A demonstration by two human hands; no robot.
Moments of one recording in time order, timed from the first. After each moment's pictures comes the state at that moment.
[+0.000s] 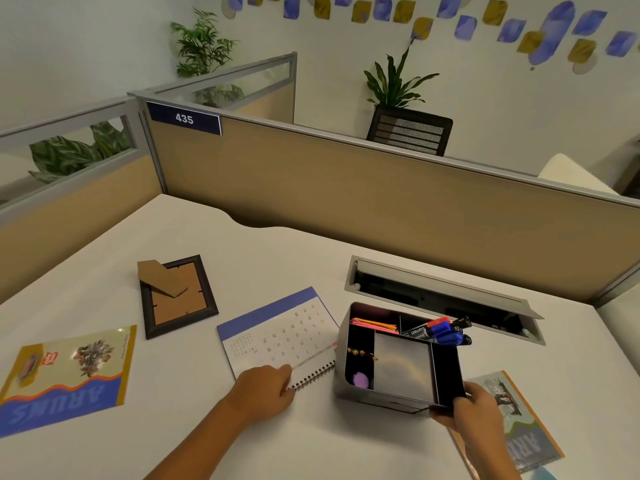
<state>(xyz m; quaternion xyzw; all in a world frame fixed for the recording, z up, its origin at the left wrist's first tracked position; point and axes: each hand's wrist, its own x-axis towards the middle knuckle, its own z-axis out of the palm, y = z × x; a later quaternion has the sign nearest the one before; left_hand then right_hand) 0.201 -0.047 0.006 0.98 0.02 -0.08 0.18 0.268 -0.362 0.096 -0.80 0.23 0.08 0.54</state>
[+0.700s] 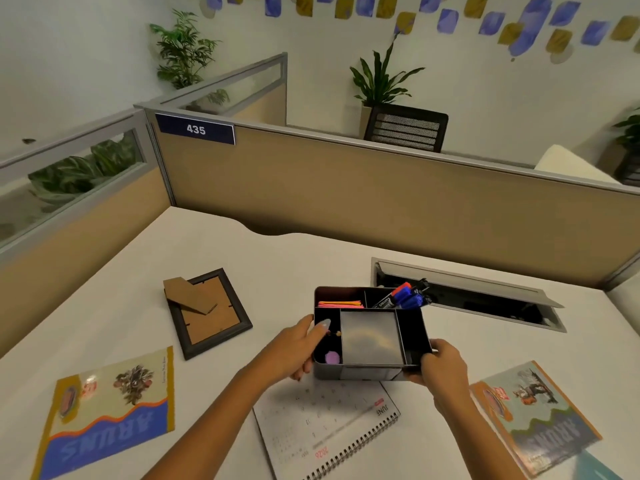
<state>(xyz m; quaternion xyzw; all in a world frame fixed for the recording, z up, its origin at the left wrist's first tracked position) 0.219 0.010 0.108 0.81 0.09 -0.14 0.56 0.268 -0.231 0.119 -0.82 0.18 0.08 0.54</state>
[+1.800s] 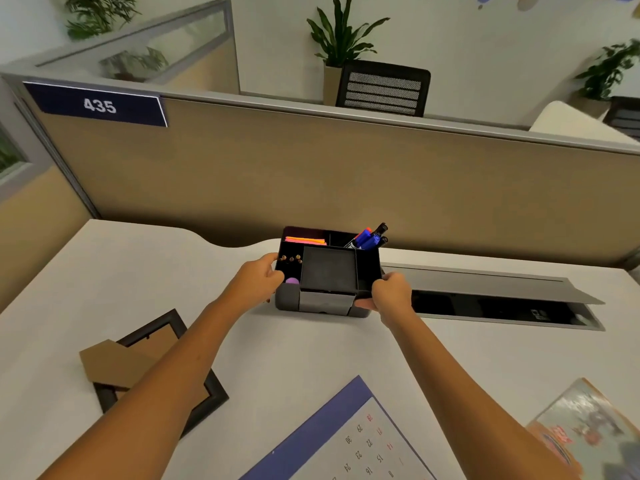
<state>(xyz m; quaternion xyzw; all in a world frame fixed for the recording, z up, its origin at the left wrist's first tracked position) 0.448 0.129 0.064 0.90 0.09 -0.05 0.41 0.485 -0.098 0.069 -0.81 0.23 0.10 0.53</state>
